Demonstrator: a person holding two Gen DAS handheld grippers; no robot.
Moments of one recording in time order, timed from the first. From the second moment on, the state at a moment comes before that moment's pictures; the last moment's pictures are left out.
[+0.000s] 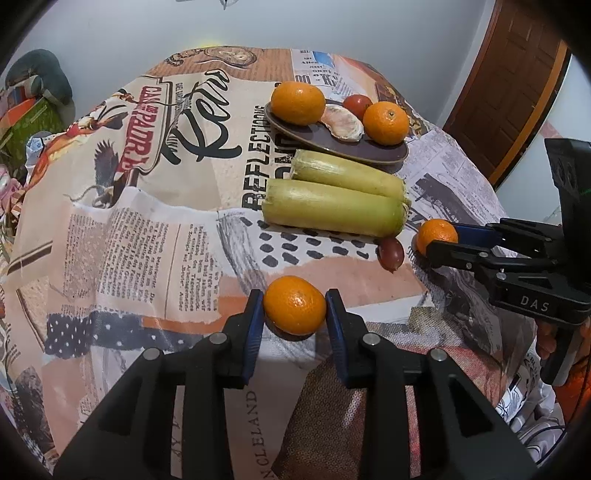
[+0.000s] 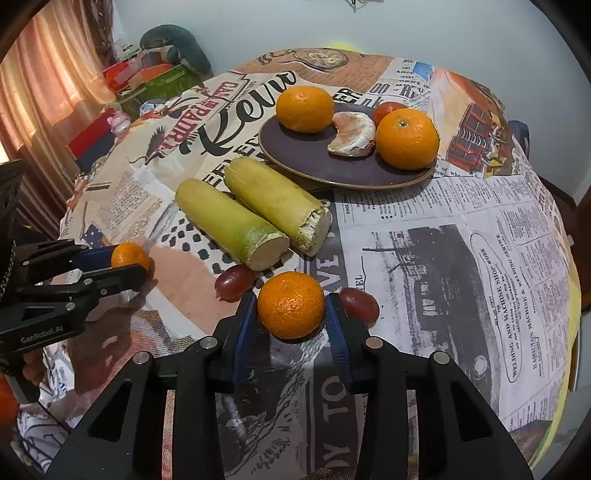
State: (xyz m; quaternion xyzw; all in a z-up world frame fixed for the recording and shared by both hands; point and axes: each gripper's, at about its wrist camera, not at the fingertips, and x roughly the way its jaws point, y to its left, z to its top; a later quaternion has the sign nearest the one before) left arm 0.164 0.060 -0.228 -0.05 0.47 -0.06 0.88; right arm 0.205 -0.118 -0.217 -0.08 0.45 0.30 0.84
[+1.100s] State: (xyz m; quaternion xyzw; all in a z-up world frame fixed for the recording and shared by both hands) left arm 0.243 0.050 -0.144 -0.04 0.36 -0.07 0.93; right arm 0.257 -0.122 -0.144 -0.08 0.34 0.29 0.89
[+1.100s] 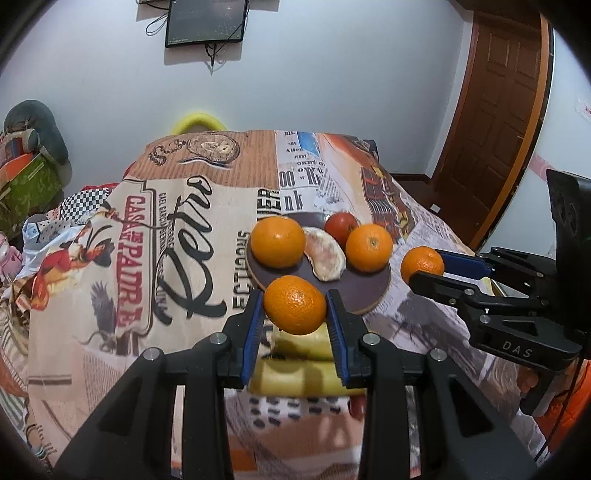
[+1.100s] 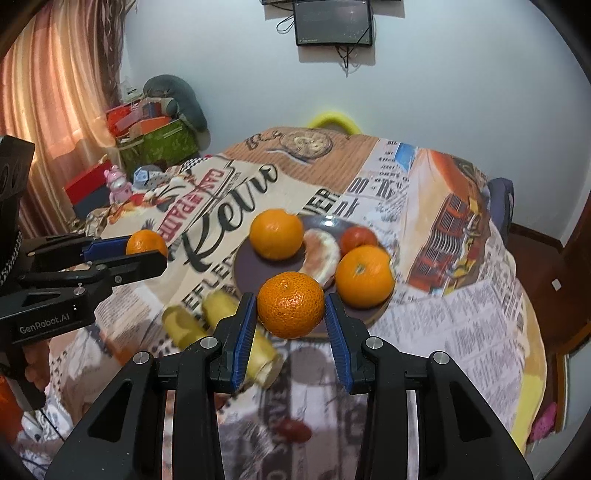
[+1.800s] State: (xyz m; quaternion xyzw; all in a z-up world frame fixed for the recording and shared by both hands) left arm 0.328 0.047 -0.189 -0.05 0.39 -0.07 0.92; right arm 0.319 -0.121 -0.189 -0.06 0.38 0.28 0.88
